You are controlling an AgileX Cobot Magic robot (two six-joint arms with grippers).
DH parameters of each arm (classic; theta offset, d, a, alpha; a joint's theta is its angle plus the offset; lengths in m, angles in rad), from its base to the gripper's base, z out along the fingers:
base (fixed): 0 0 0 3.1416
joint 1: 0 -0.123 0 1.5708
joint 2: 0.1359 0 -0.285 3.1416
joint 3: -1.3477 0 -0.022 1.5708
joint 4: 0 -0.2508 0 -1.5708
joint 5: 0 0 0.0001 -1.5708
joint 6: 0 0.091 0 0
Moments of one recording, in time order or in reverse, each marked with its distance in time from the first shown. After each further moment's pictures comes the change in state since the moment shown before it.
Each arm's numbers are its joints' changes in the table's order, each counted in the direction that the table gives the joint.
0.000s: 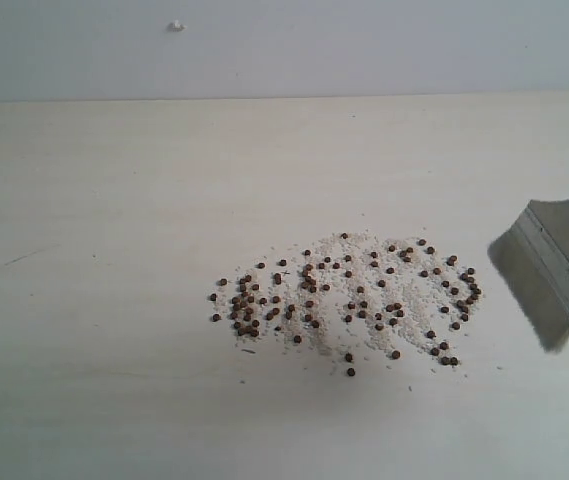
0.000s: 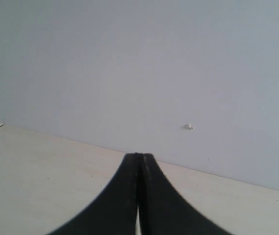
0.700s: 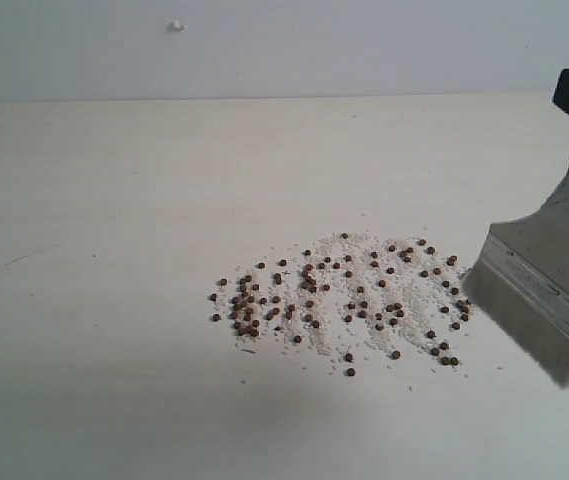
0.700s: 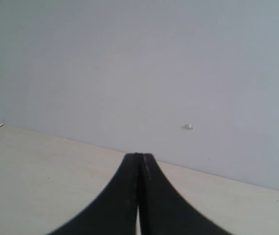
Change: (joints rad) left arm 0.000 0.000 0.000 0.000 0.000 0.000; right arm 0.000 0.000 0.207 -0.921 -0.480 -1.013
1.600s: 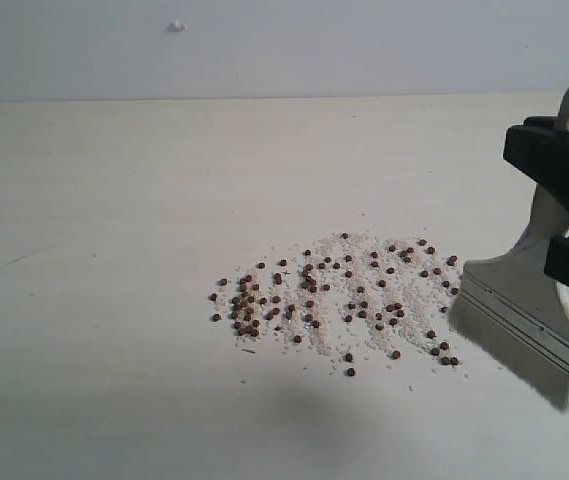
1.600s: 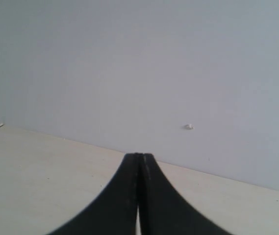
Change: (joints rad) left arm 0.000 0.000 0.000 0.000 0.000 0.000; right arm 0.000 0.000 -0.081 -0.458 -0.188 -0.635
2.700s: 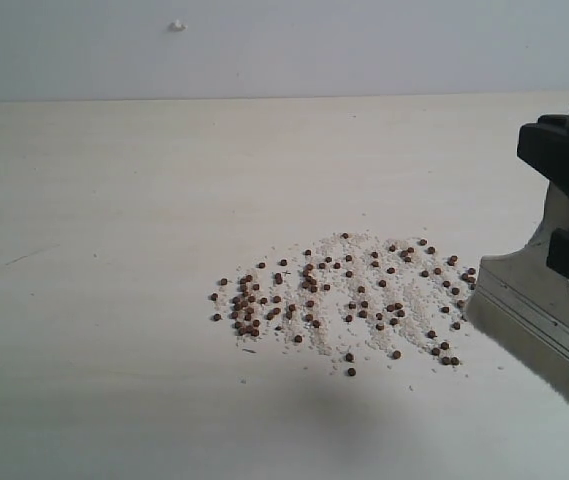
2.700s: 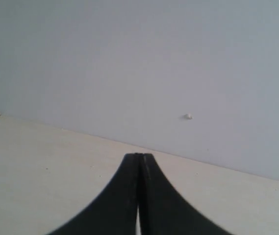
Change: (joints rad) left arm 0.000 0.058 0.002 -0.004 0.026 0.000; right arm 0.000 0.000 -0.002 0.000 0.061 -0.020
